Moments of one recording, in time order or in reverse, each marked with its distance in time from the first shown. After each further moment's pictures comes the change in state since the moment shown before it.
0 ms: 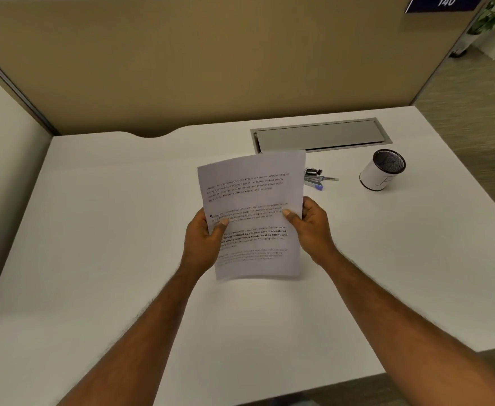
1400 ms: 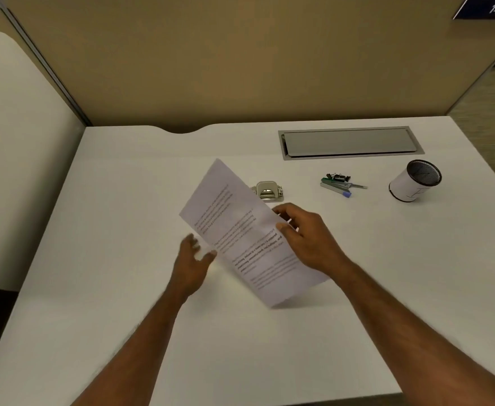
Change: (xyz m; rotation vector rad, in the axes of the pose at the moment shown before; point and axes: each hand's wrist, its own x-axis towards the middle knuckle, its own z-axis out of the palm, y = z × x) left_hand -0.020 -0.070 -0.080 0.118 0.054 -0.388; right_hand -0.027 -0.059 0.054 -0.566 -0.327 -0.214
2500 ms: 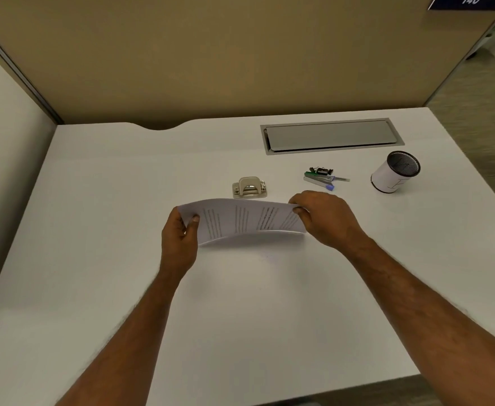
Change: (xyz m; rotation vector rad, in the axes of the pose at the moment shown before) left_hand 0.013 0.047 0.024 -0.102 0.151 0.457; right_hand 0.015 0.043 -0.052 -0.644 -0.038 -0.021
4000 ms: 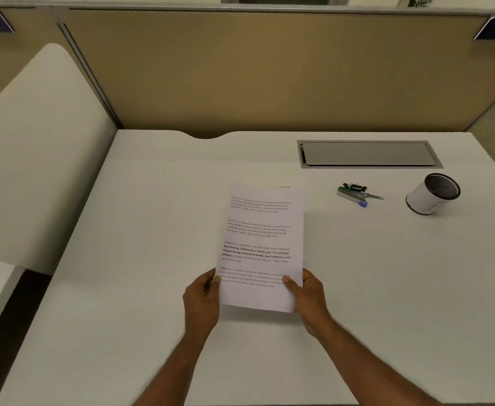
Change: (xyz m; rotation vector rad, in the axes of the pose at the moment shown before) left_hand -0.108 -0.036 -0.040 0.060 0.100 -0.339; right_hand -0.072 -0.079 0.149 1.374 0.084 0.565
